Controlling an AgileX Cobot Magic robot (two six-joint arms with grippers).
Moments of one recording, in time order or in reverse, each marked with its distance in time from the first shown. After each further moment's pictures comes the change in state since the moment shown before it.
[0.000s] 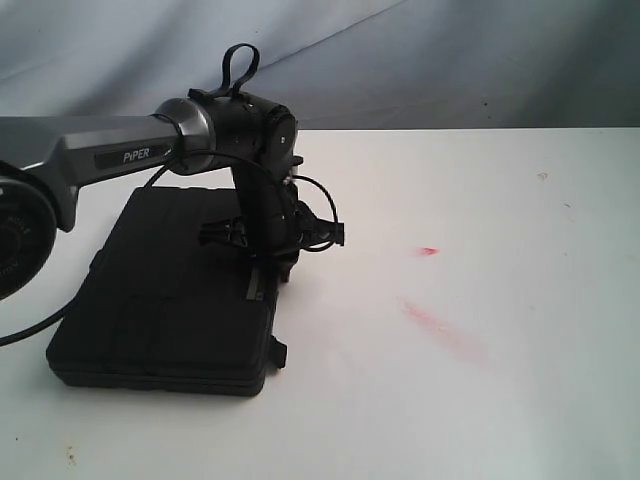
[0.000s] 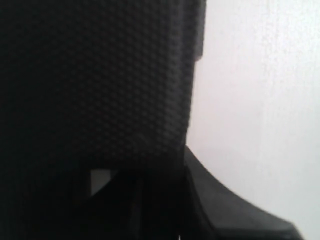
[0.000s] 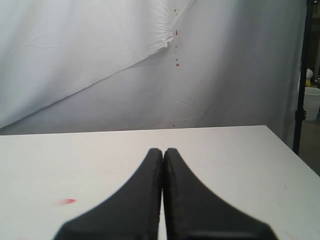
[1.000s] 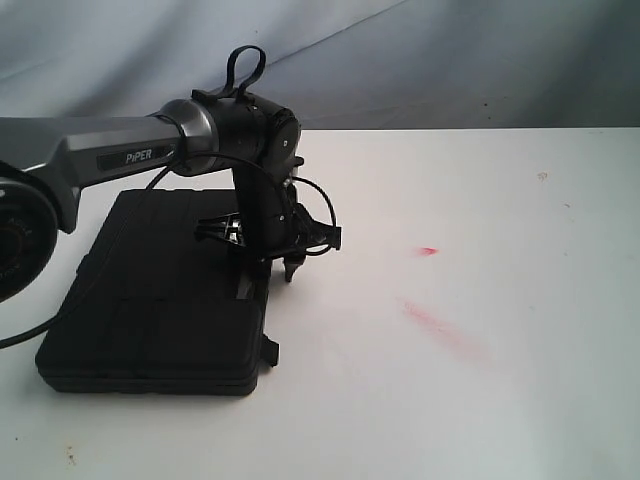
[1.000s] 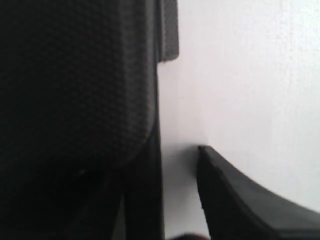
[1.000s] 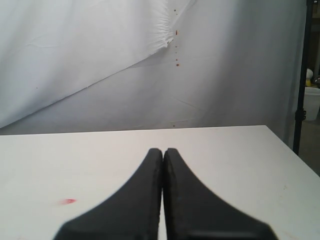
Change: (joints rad) left arm -0.006 0.000 0.000 0.062 0.015 0.006; right arm 0.000 0.000 0.000 0.000 0.000 0.000
